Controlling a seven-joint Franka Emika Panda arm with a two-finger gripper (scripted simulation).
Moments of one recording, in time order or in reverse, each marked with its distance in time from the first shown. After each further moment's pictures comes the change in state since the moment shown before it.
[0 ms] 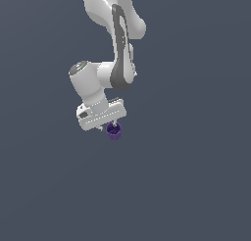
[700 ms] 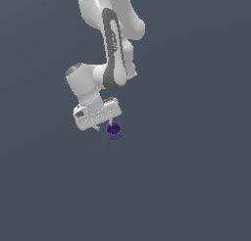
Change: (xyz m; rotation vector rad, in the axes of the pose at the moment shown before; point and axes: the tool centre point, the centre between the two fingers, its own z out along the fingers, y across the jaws) arm -0.021 0.019 0.007 0.012 0.059 -0.054
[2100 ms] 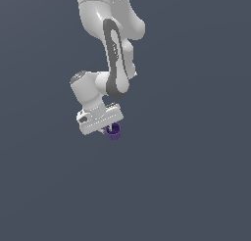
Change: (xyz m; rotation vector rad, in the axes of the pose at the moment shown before) arm -0.002 0.000 0.030 0.000 0.004 -0.005
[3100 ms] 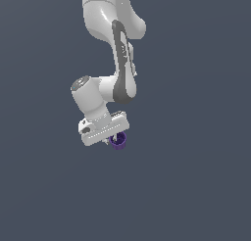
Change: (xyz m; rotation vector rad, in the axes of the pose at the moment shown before) arm 0.073 -0.007 0.005 -0.001 -0.003 0.000
